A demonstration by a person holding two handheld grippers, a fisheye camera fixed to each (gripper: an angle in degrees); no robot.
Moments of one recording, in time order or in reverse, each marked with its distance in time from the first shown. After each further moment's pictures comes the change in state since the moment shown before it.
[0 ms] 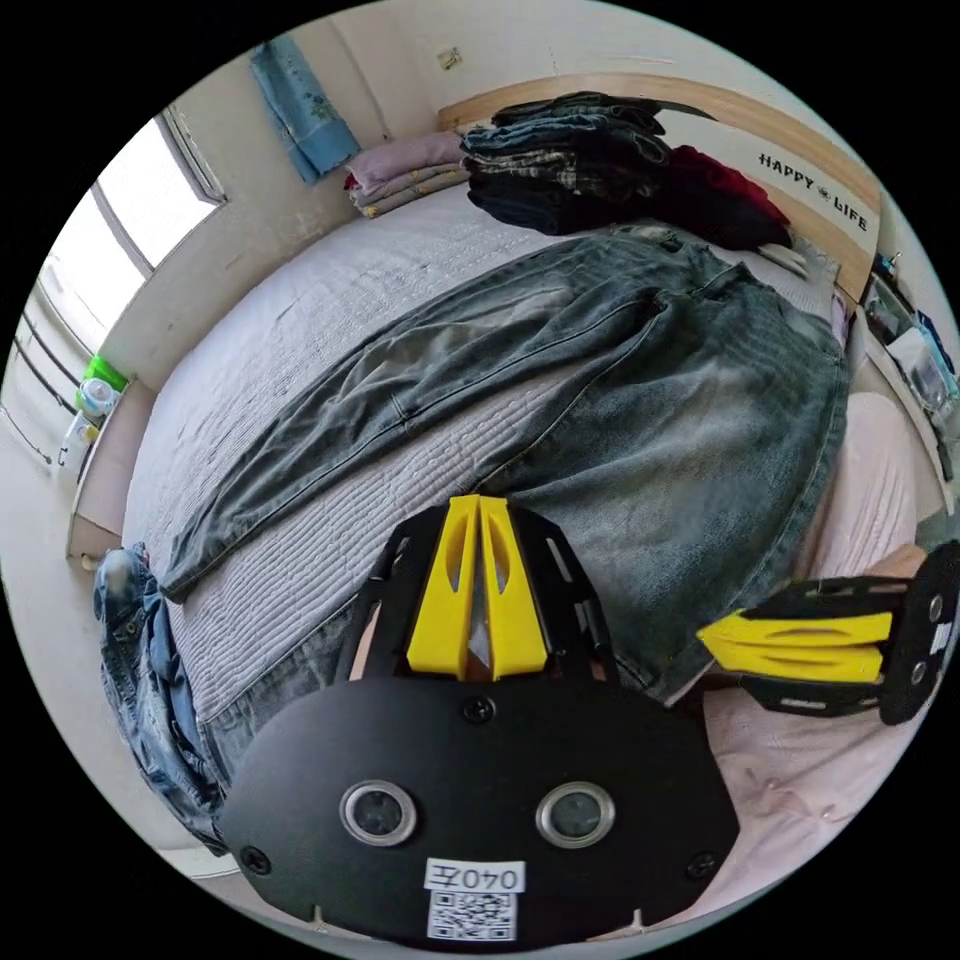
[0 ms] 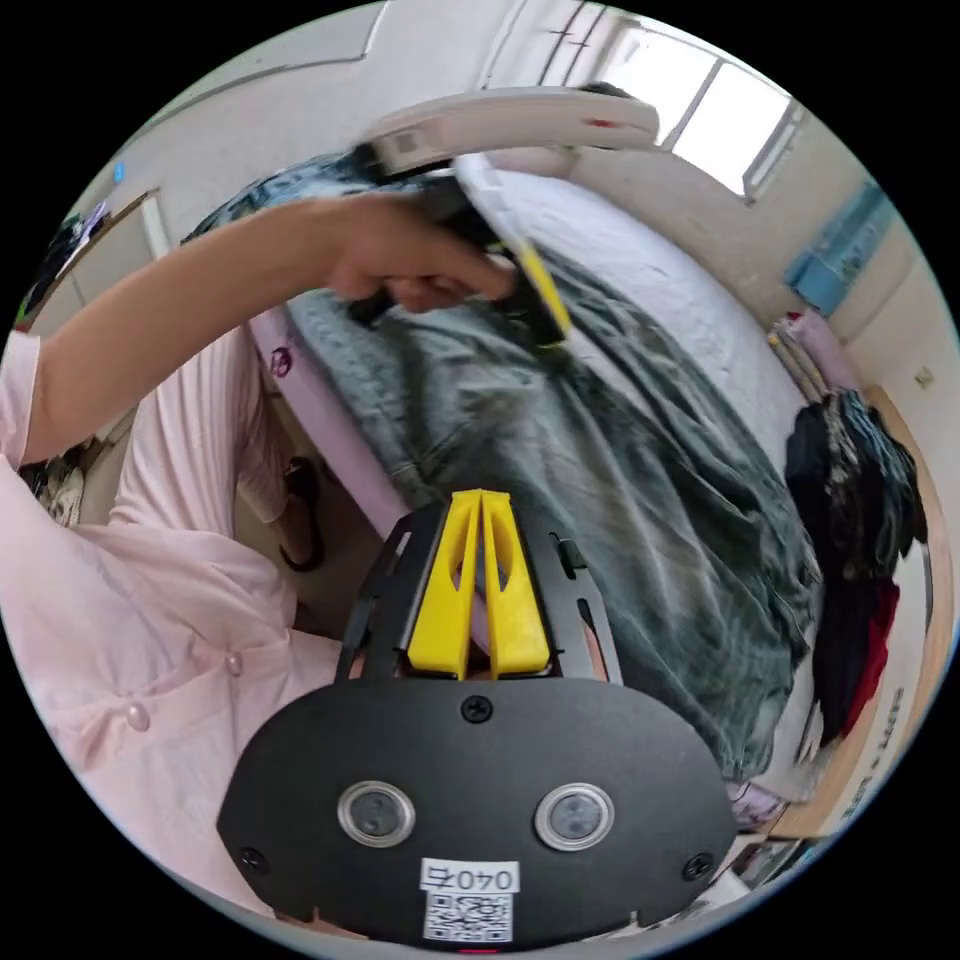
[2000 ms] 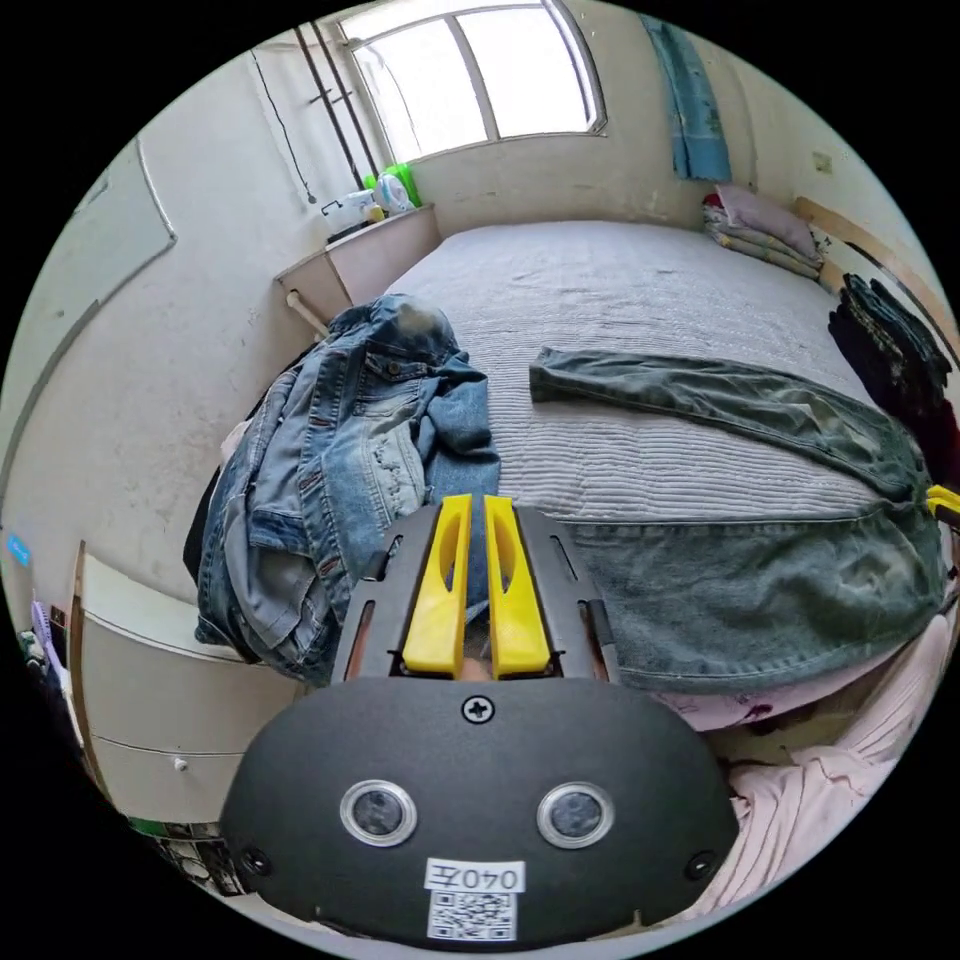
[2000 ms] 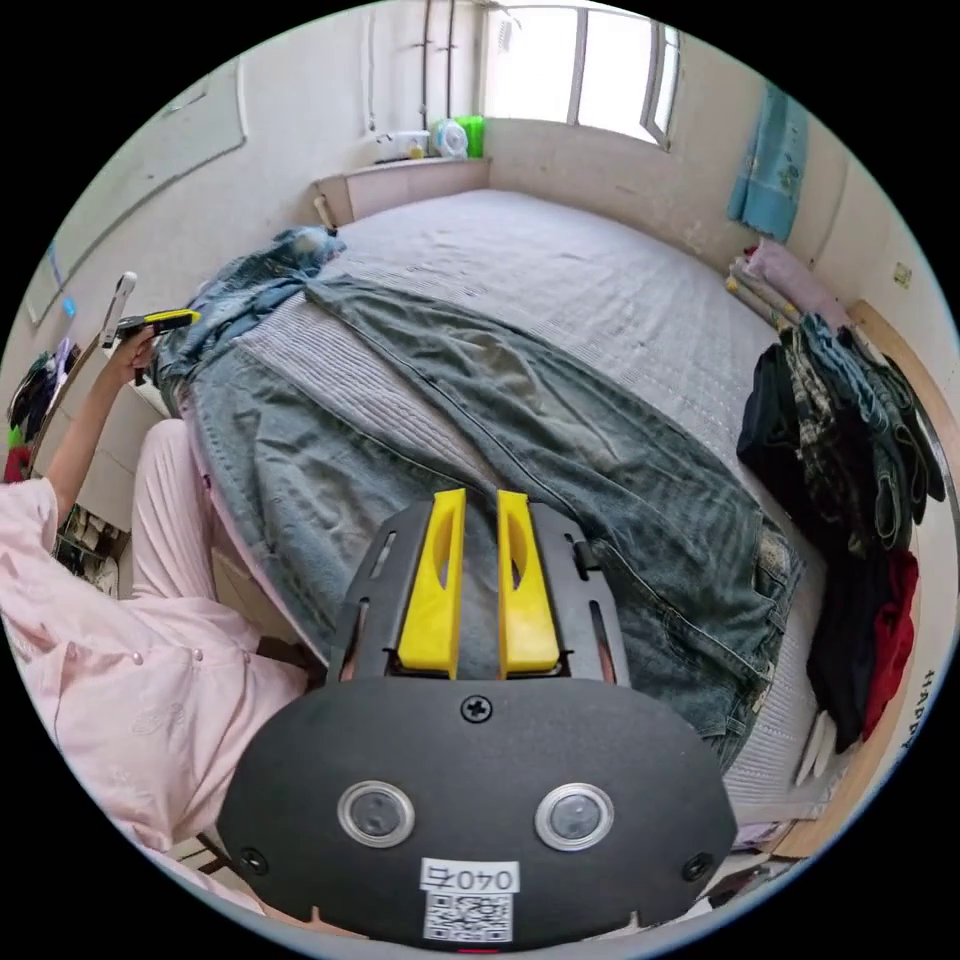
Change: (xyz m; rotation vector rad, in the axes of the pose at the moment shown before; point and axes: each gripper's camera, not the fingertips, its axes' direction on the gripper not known) left arm -0.380 -0.056 -0.339 -0.014 -0.338 -0.649; right arm 0.239 -0.056 -0.066 0.047 -0.110 0.178
